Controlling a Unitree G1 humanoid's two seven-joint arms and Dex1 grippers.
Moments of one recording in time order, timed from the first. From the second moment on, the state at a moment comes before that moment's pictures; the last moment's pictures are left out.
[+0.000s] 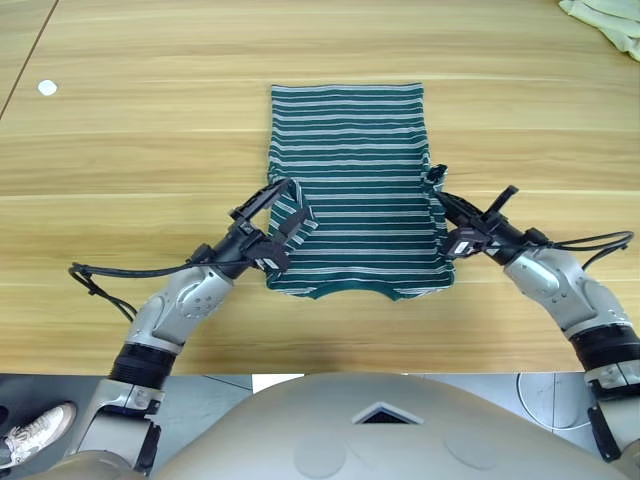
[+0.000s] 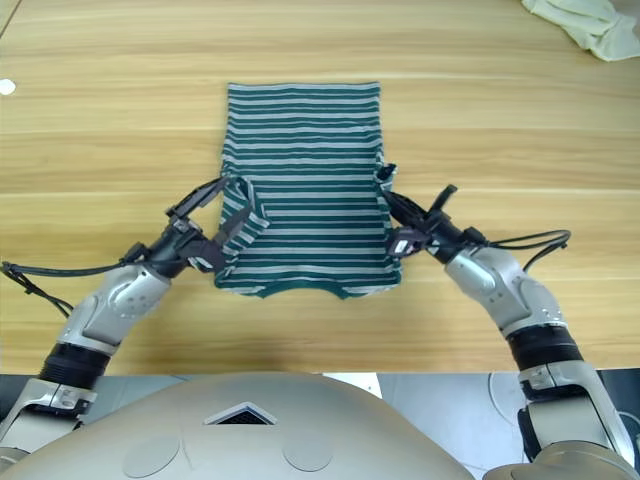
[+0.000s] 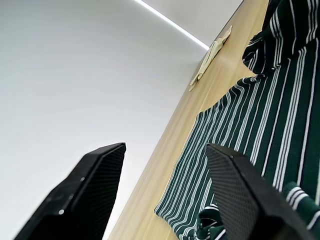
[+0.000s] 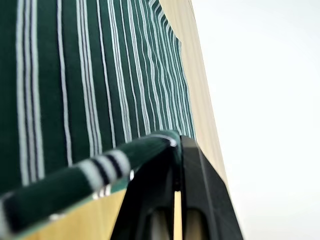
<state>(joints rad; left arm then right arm) 0.09 0.52 -0.24 0.05 0.60 -0.72 -0.01 -0.02 -0.76 0.24 0.28 -0.57 -0.68 0.05</state>
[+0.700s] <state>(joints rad) 0.11 0.65 -0.13 0.08 0.60 -0.70 -0.01 0.00 -0.70 0.26 0.24 -0.53 -0.67 0.16</state>
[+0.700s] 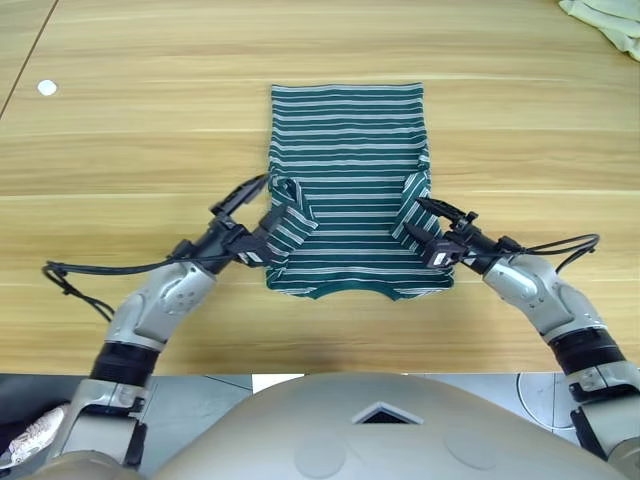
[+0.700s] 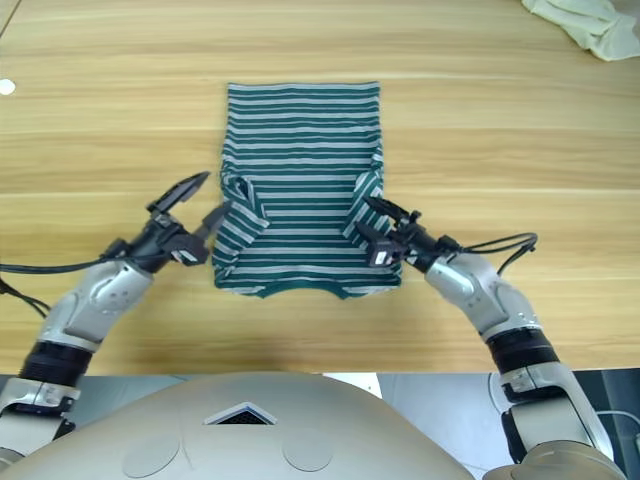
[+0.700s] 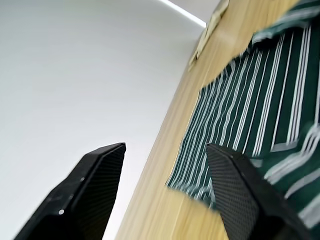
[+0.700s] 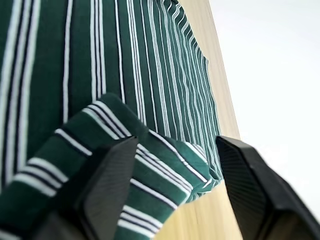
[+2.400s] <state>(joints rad) 0.09 0.83 -0.40 0.15 0.43 -0.82 -0.44 0.29 -0.99 0.22 0.09 -0.33 -0.70 0.49</state>
